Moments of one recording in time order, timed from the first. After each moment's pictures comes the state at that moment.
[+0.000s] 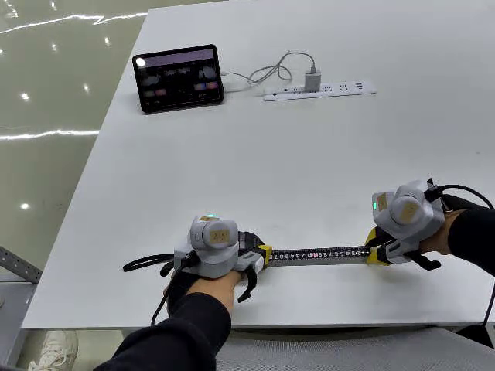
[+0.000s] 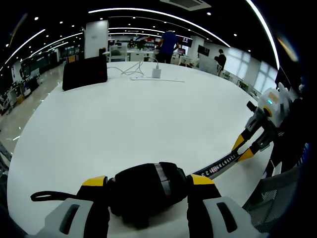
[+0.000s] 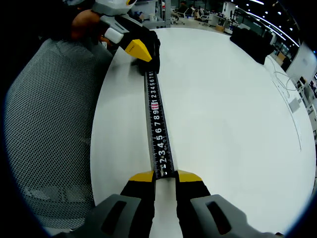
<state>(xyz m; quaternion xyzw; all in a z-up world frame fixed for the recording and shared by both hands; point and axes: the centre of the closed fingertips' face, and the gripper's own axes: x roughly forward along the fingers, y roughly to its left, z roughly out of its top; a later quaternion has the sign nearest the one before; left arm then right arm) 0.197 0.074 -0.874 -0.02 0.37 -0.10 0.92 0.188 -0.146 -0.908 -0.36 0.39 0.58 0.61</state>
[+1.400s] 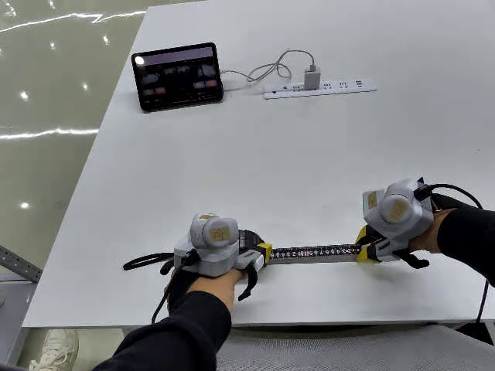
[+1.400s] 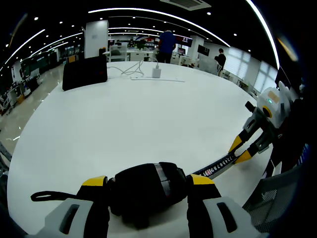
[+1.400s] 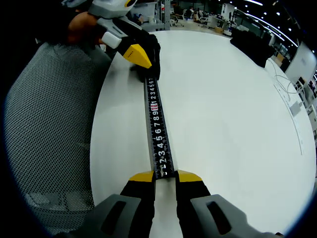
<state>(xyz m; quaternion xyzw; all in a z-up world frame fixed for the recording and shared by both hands) 0.197 0.074 -0.873 -0.02 0.37 -0.10 0.92 0.187 -0.129 -0.907 -0.36 0.39 0.58 0.62</state>
